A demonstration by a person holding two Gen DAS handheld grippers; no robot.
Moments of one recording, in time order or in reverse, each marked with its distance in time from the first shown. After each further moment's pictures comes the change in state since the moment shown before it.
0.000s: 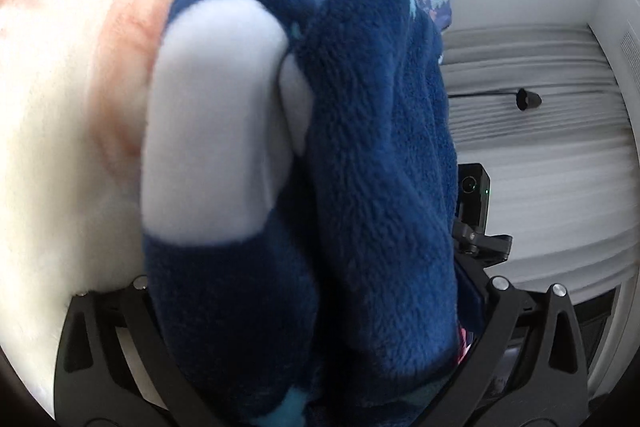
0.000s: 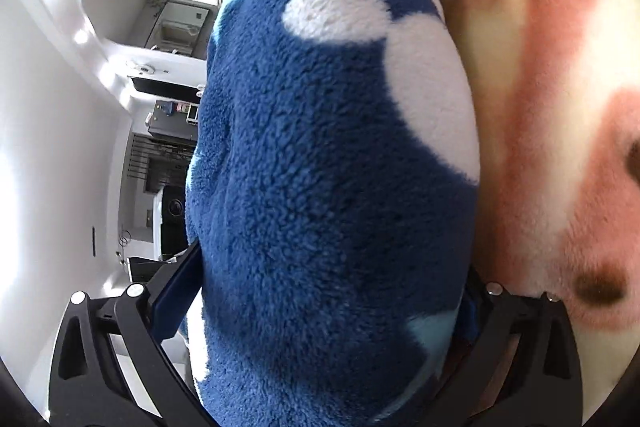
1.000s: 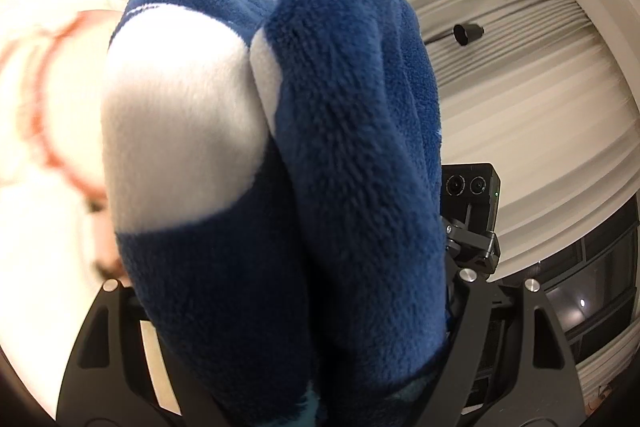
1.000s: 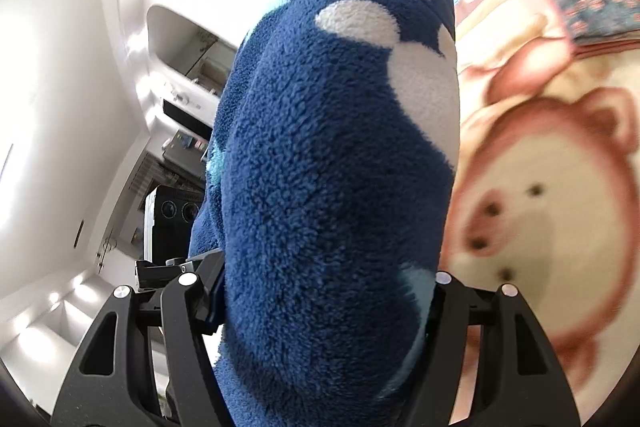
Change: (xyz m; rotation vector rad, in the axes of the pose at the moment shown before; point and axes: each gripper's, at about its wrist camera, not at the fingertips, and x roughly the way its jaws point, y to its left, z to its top) left arm 0.052 -0.231 -0.066 0.309 -0.012 -0.024; right arm -0.232 0.064 -0.073 -0.174 -0.308 -0.011
